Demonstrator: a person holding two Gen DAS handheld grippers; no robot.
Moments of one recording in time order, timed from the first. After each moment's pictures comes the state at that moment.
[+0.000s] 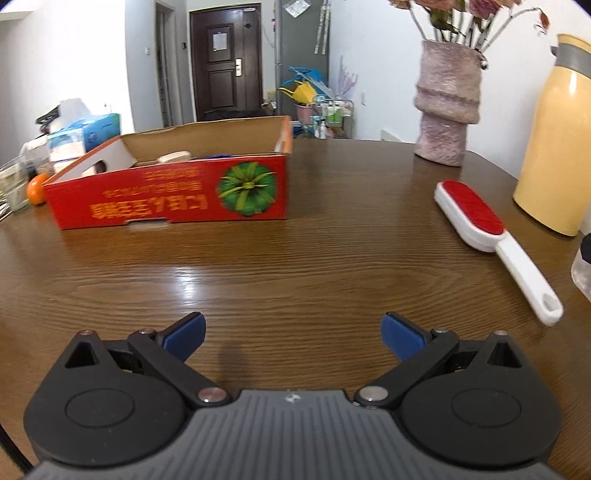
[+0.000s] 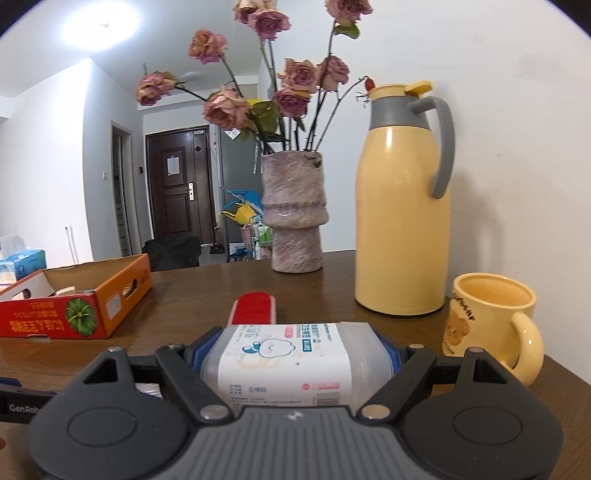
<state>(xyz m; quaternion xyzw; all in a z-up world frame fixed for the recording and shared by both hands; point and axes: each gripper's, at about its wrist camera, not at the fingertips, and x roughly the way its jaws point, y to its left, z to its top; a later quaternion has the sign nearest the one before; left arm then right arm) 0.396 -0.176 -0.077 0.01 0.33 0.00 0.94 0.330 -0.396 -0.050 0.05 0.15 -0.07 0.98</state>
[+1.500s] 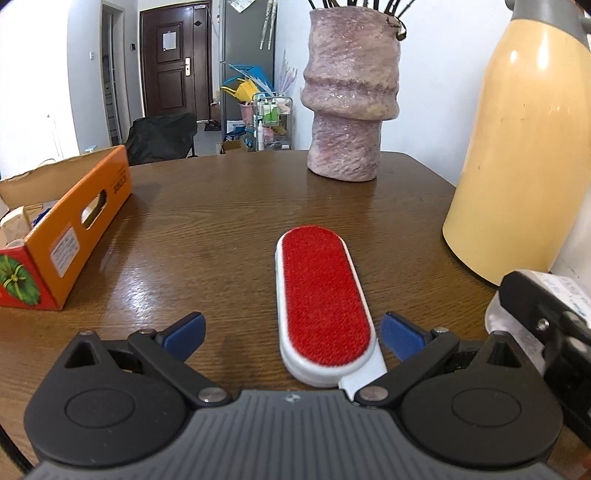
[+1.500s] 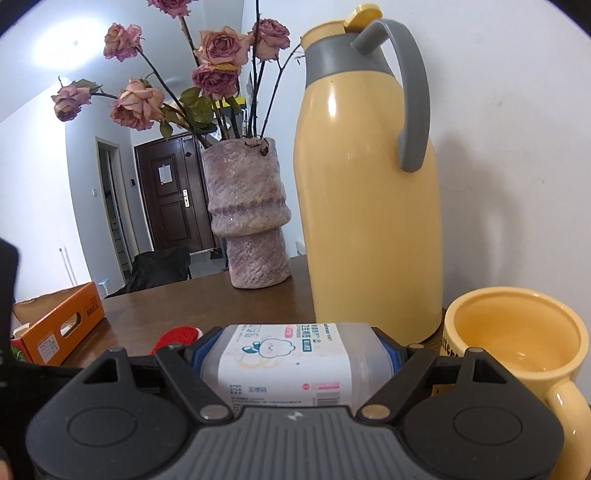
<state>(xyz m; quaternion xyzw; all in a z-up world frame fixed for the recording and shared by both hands) 0.521 -0.341 -0.079 0.01 0.34 -0.07 0.94 0.425 -0.489 -0.067 0.10 0.15 -0.06 0.98</state>
